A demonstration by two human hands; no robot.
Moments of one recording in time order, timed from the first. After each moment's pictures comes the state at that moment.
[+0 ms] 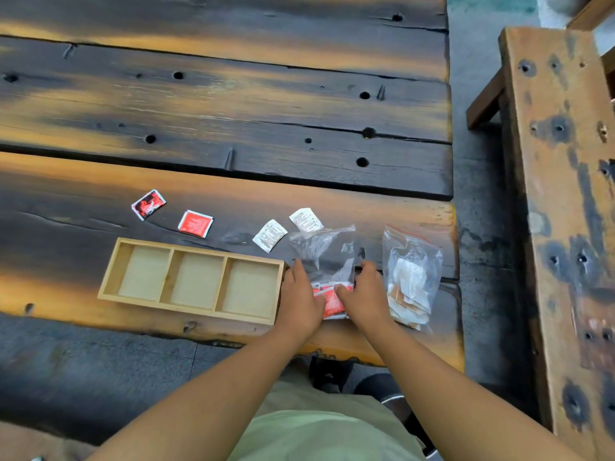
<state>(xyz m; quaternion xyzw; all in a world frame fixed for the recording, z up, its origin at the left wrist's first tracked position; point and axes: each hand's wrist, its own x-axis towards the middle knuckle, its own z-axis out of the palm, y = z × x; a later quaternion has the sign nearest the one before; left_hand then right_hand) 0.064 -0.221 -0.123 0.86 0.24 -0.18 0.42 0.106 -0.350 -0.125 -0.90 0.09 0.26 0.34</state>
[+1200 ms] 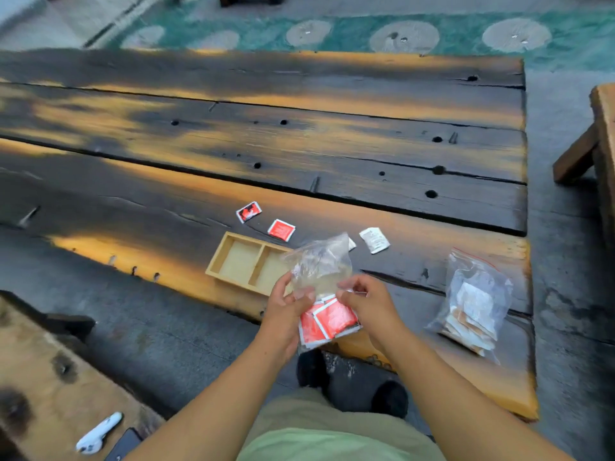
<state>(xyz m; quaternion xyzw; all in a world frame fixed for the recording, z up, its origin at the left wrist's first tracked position) -0.032 -0.141 -0.032 0.44 0.43 0.06 0.78 0.051 -0.274 -0.054 -0.67 0.03 0.35 0.66</state>
